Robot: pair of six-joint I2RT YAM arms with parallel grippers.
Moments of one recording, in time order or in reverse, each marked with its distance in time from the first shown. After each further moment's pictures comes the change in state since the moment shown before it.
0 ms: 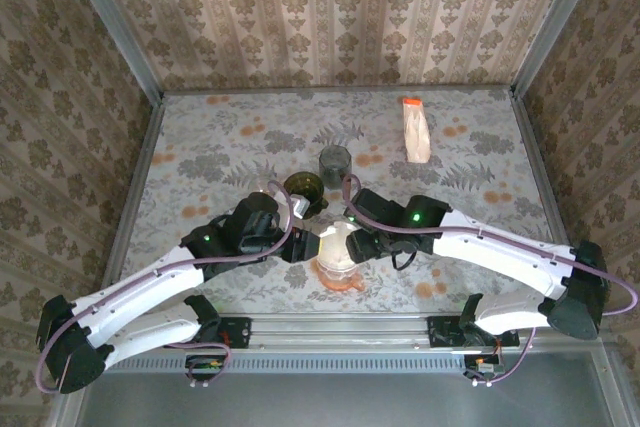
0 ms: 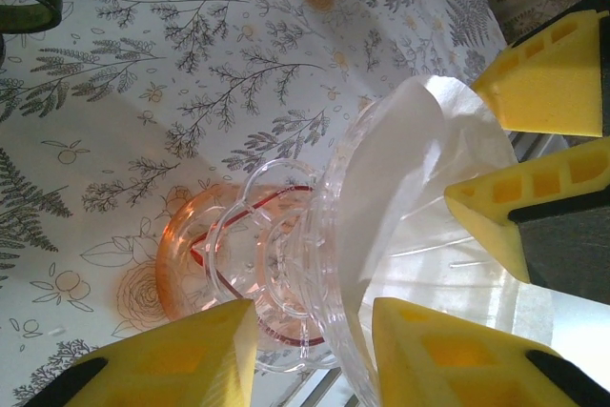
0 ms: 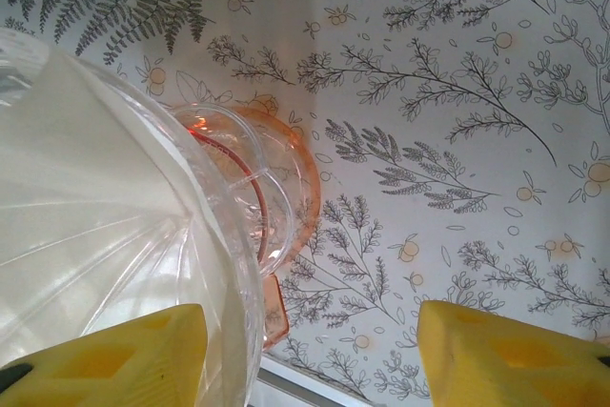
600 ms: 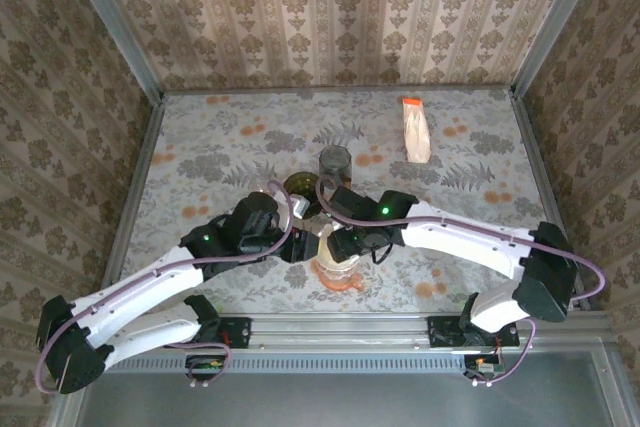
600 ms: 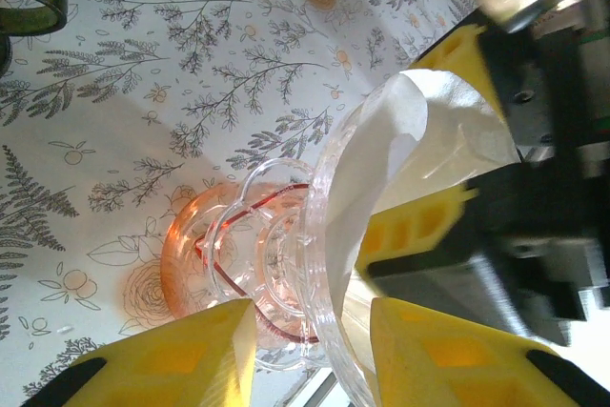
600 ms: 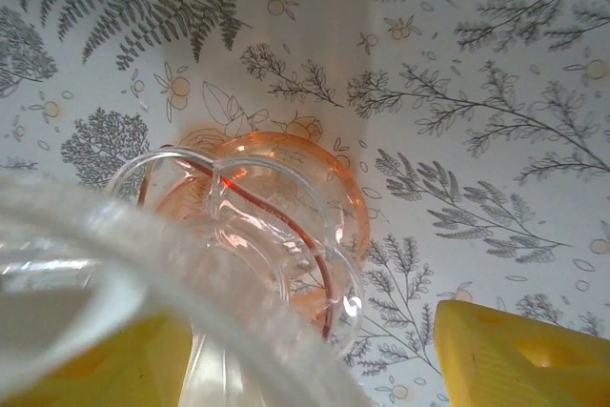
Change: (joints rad) left arm 0.000 -0.002 0.006 -0.015 -0.003 0.014; right arm 0.000 0.166 0.057 0.076 -0.039 -0.041
